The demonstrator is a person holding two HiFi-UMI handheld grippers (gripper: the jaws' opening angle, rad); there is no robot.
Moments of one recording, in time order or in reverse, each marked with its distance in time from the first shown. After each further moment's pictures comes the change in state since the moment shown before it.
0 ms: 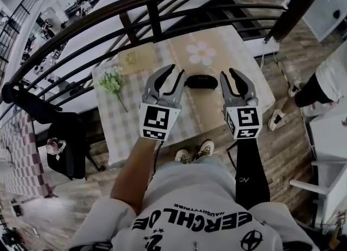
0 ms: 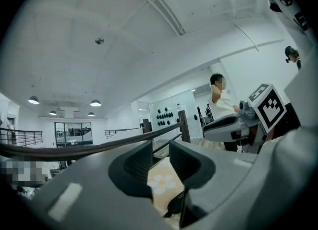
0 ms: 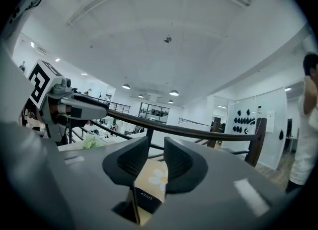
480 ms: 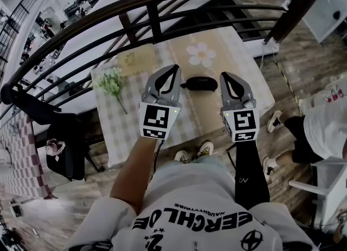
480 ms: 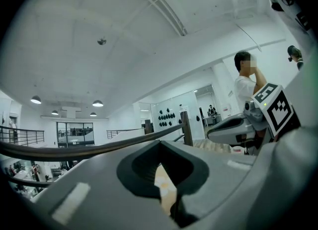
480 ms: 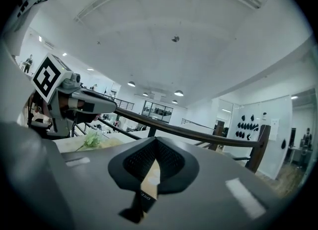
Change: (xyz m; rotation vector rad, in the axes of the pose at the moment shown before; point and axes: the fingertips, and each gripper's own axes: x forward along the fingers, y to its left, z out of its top) left arm 0.010 0.011 0.001 -0.009 -0.012 0.024; right arm 0.008 0.011 0.001 -0.078 0.010 0.034
